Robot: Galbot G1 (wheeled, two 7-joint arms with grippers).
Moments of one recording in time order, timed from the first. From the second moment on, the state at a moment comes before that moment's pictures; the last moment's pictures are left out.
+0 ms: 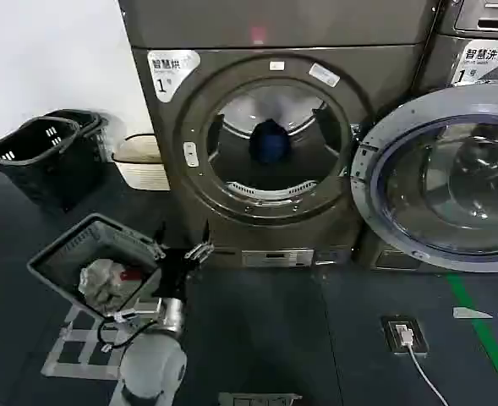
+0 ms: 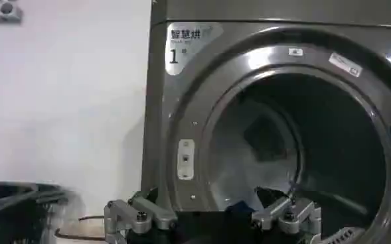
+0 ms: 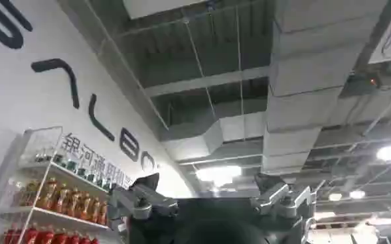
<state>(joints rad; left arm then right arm) 1.24 -1.42 -0.34 -2.03 -0.07 0.09 -0.18 -1.92 0.95 2.70 1.86 0.87 -0.35 0.10</state>
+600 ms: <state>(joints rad) 1.24 -1.42 -0.35 -2.04 -0.07 0.09 -0.18 -1.92 0.96 2.70 1.86 0.91 -0.29 0.07</state>
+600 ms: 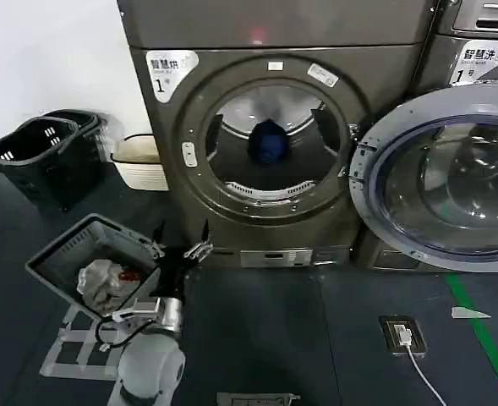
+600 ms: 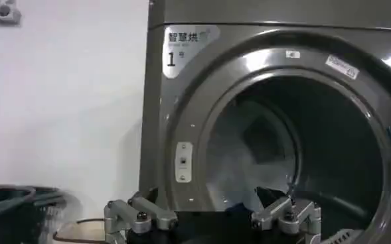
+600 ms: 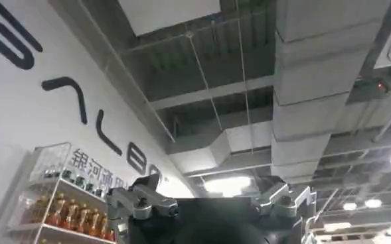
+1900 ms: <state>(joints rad) 1.21 -1.43 -0.35 -2.03 -0.08 0.10 -0.15 -1.93 0.96 2.71 1.86 0.94 -0.22 0.07</state>
